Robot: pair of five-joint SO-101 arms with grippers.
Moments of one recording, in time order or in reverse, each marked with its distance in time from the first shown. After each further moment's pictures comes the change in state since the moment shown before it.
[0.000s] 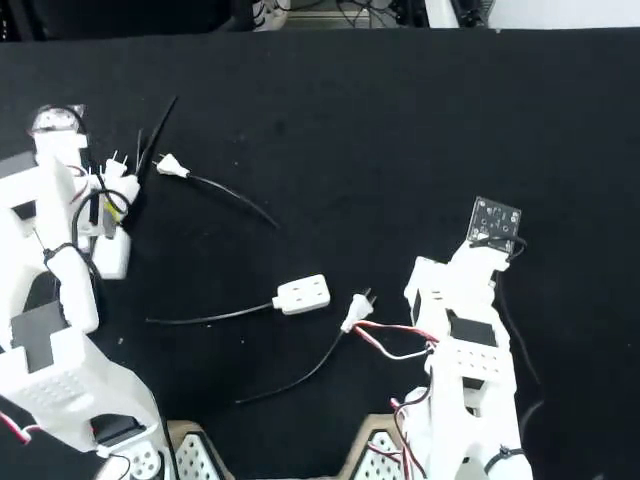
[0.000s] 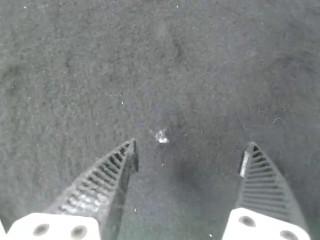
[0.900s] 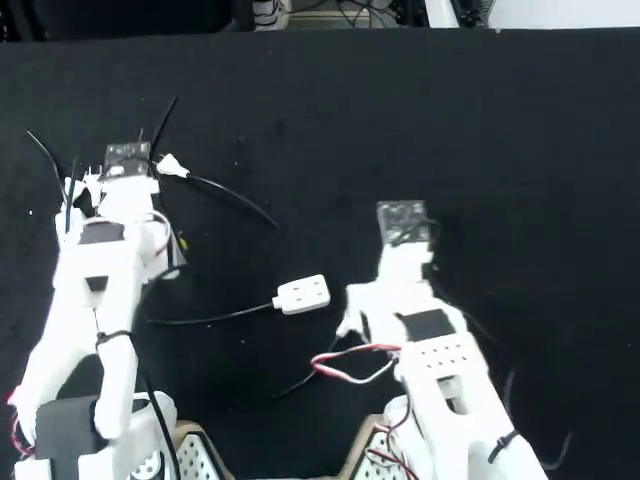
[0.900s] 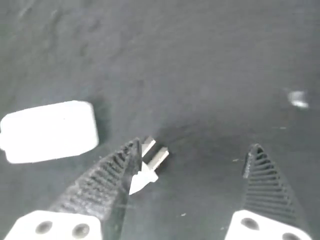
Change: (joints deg) left arm 16.9 -29.5 45.3 -24.4 19.1; right arm -25.1 0.0 -4.6 17.8 -0.4
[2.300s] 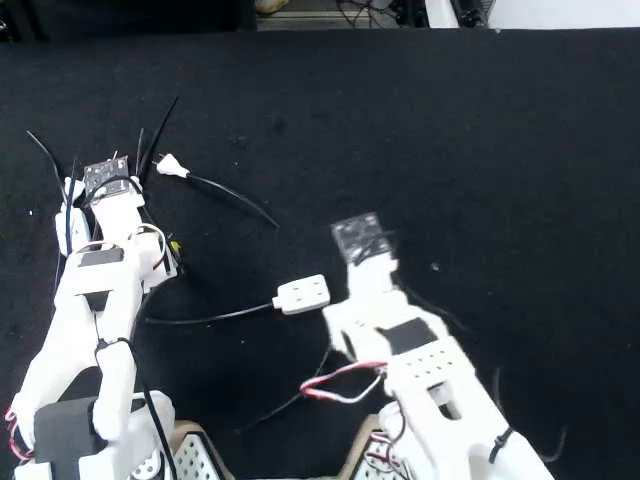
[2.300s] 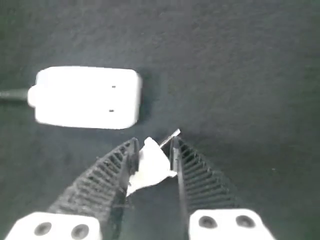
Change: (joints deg) left arm -2.7 -0.4 7.7 -12.3 6.5; right arm -5.6 -0.4 2.5 -1.8 4.9
